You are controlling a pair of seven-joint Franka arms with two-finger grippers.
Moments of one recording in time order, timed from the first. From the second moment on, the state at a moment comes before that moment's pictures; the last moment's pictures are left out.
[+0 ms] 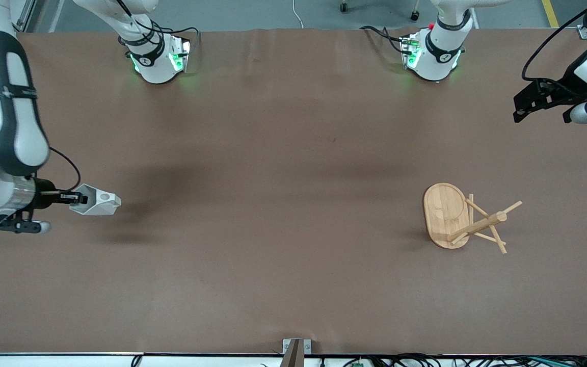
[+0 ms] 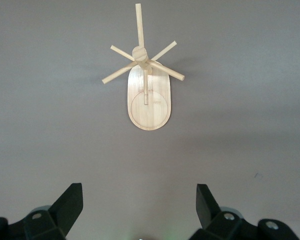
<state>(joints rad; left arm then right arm) 0.05 -0.05 -0.16 -1.54 0.01 1.50 -0.07 -0.13 0.37 -0.05 -1.68 0.23 1.82 -0.12</state>
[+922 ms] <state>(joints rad) -0.10 0.08 -0.37 -1.50 -0.08 1.61 -0.06 -0.09 0.35 0.27 -1.67 0.92 1.80 -0.06</state>
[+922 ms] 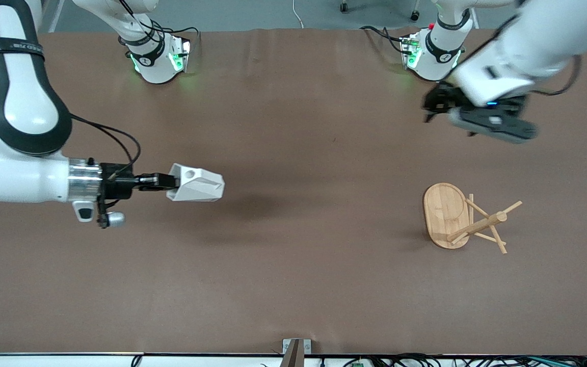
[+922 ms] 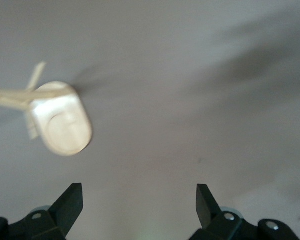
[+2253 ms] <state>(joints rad) -0.47 0.37 -0.41 -1.34 0.00 1.90 0.34 -0.09 0.31 0.55 -1.94 1.26 1.98 -0.34</state>
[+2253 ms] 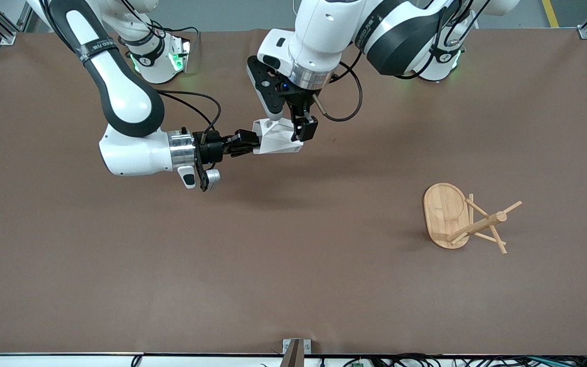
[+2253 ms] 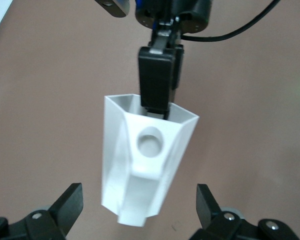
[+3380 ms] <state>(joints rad) -0.42 0.37 -0.43 -1.39 -0.12 1.88 0.58 -0.09 0.25 0.56 -1.98 1.30 1.99 -0.35</state>
